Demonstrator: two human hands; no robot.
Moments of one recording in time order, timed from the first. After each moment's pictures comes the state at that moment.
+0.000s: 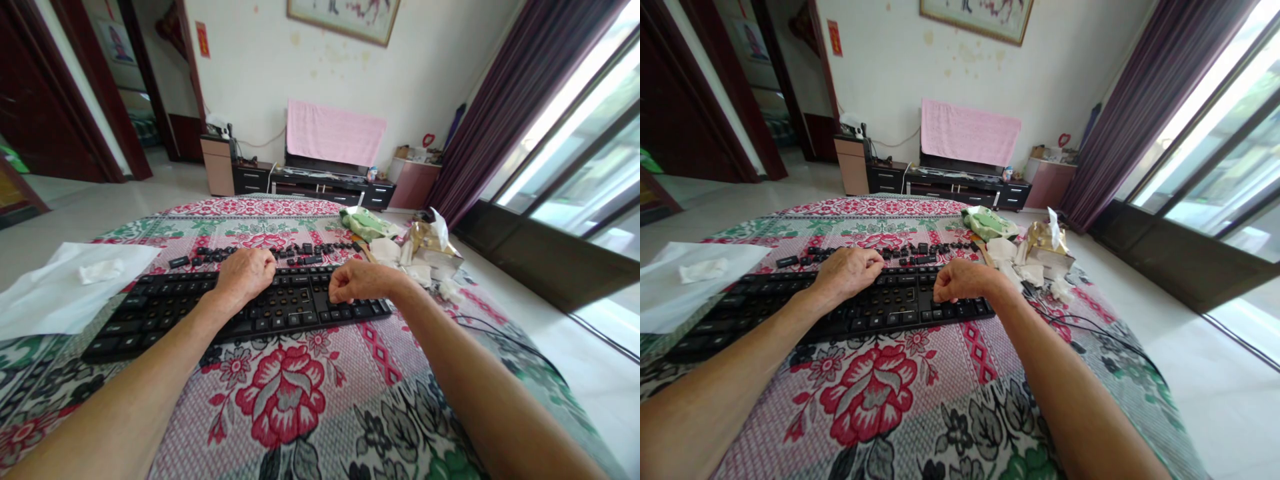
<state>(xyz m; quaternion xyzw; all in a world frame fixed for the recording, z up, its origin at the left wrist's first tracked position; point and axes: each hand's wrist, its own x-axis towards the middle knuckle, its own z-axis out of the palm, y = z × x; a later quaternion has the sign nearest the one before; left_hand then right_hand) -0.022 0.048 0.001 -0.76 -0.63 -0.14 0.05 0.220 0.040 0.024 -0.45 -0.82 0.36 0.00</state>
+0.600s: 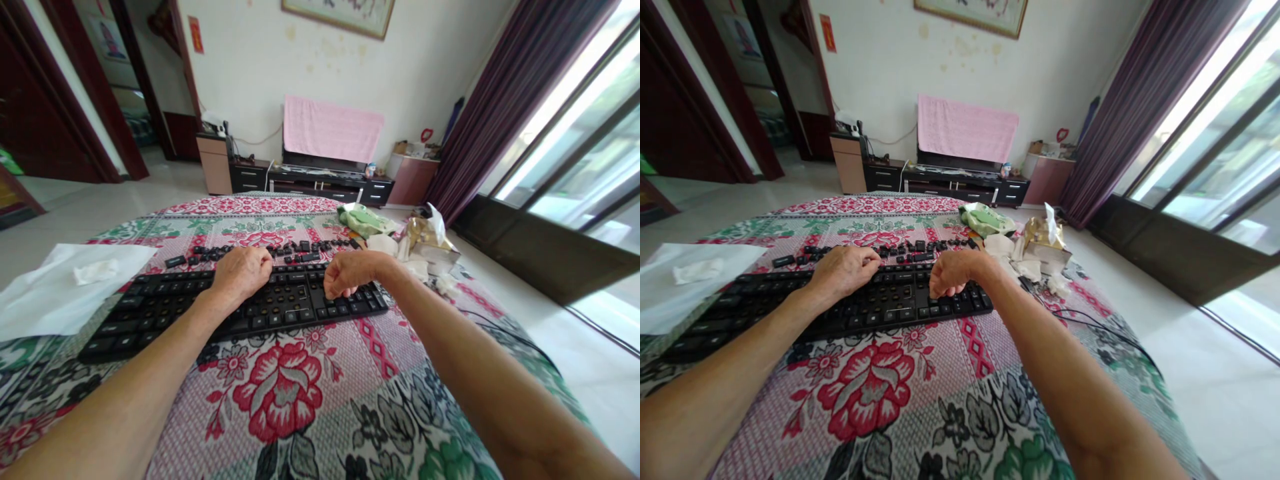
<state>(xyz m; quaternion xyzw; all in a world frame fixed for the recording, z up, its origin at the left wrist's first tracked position) -0.022 0.050 -0.001 -0.77 -0.62 -0.14 0.05 0.203 0.051 0.042 -0.51 -0.75 0.41 -0.11</state>
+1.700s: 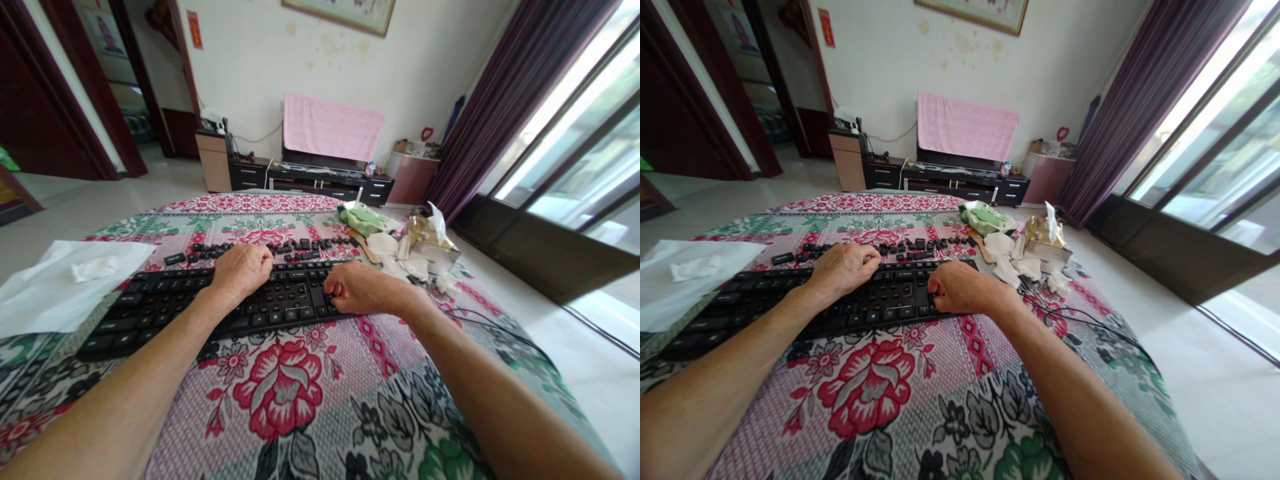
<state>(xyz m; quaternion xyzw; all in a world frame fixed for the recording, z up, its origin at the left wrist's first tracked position) -0.022 0.049 0.000 -0.77 -0.63 -0.14 0.06 0.205 0.006 0.030 -0.43 -0.90 0.11 0.02</state>
